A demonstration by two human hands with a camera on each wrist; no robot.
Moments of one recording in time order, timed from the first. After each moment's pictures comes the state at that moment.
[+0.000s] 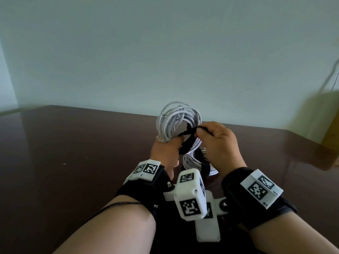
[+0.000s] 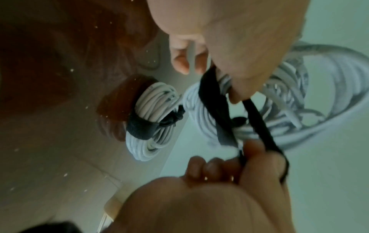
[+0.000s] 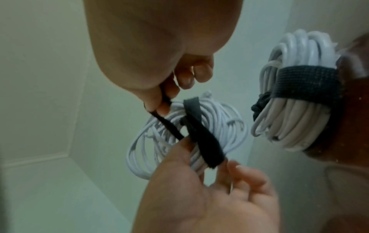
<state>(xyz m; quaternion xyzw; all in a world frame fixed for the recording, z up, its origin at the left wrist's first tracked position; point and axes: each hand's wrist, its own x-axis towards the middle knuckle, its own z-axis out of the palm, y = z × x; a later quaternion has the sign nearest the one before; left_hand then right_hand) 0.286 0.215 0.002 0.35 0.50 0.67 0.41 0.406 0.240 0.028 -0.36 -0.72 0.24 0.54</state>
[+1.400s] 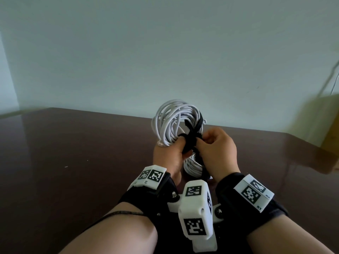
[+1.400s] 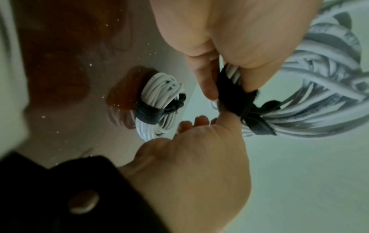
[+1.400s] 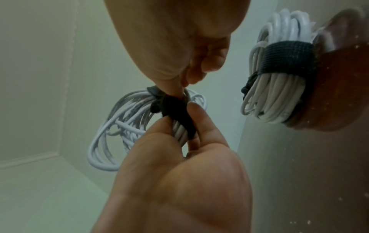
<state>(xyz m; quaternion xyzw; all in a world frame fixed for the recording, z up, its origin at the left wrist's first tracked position) 0.299 0.212 0.003 0.31 0.34 0.78 0.43 0.397 0.235 0.020 -0.46 -0.66 0.23 0.54</state>
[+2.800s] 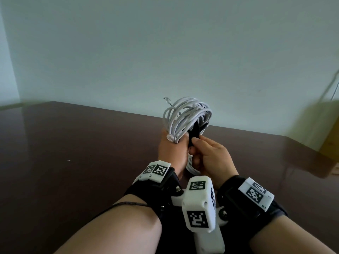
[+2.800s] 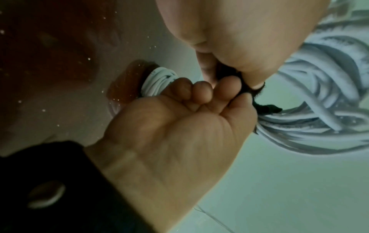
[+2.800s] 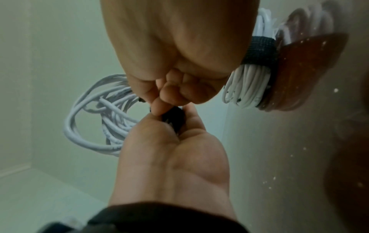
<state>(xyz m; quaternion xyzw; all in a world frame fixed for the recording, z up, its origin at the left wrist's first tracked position) 0.293 0.222 0.002 0.39 0.49 0.74 0.26 0.387 0.225 0.013 -0.33 -0.55 0.57 0.51</state>
